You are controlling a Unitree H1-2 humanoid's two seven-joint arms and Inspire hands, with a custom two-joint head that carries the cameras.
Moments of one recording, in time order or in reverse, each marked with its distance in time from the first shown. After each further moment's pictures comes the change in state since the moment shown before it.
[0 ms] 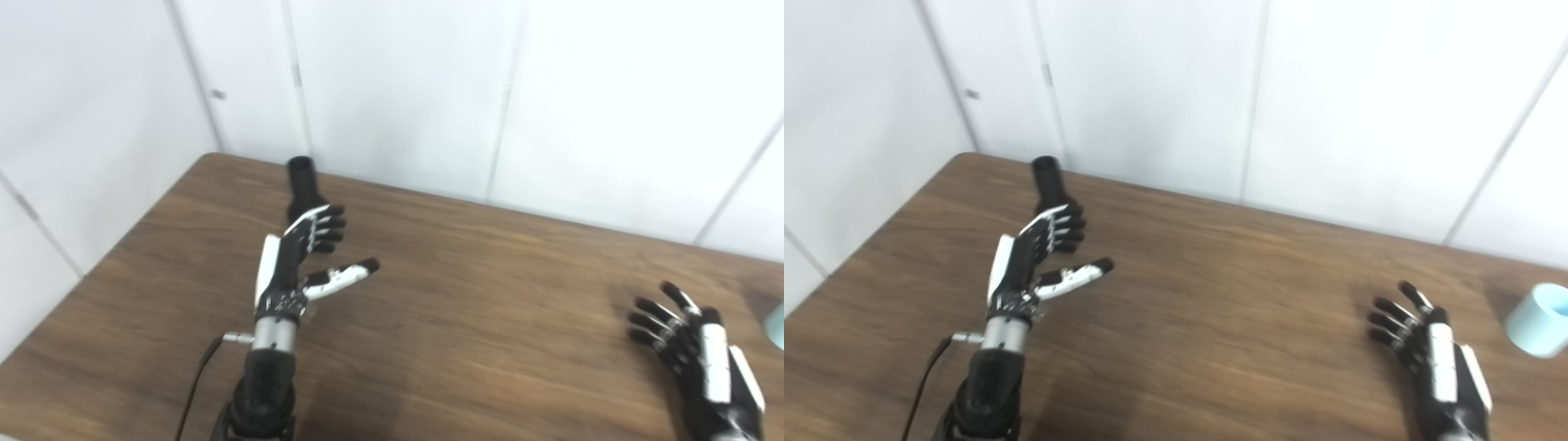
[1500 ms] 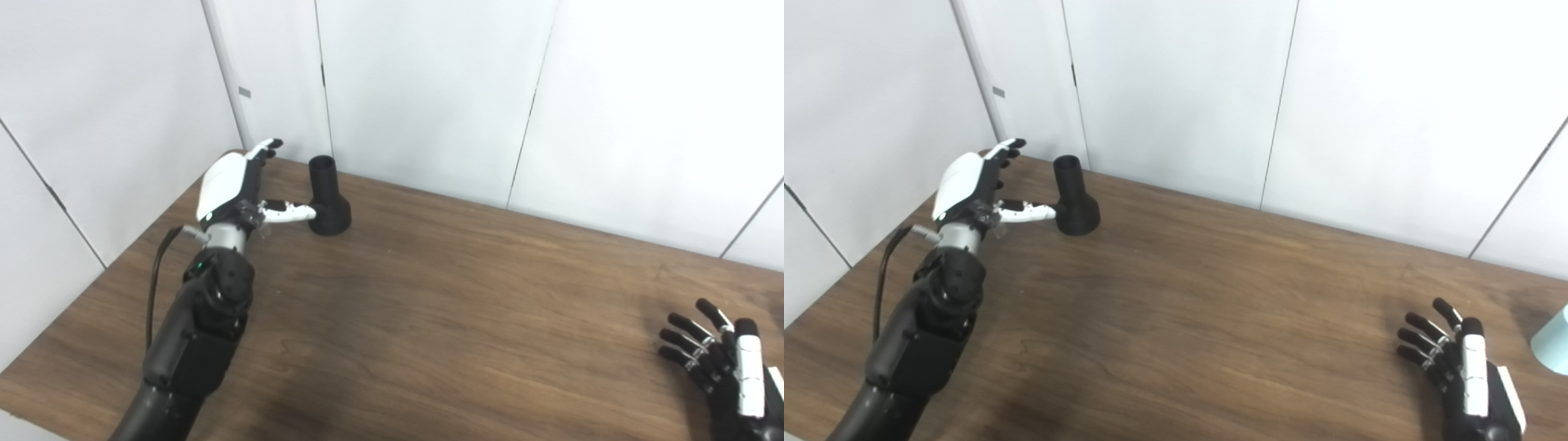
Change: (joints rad) left arm -0.223 0.364 -0.036 0.160 0.352 0.345 -0.174; right arm 0.021 -0.001 -0.003 -0.144 -0.011 0.183 -0.056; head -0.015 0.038
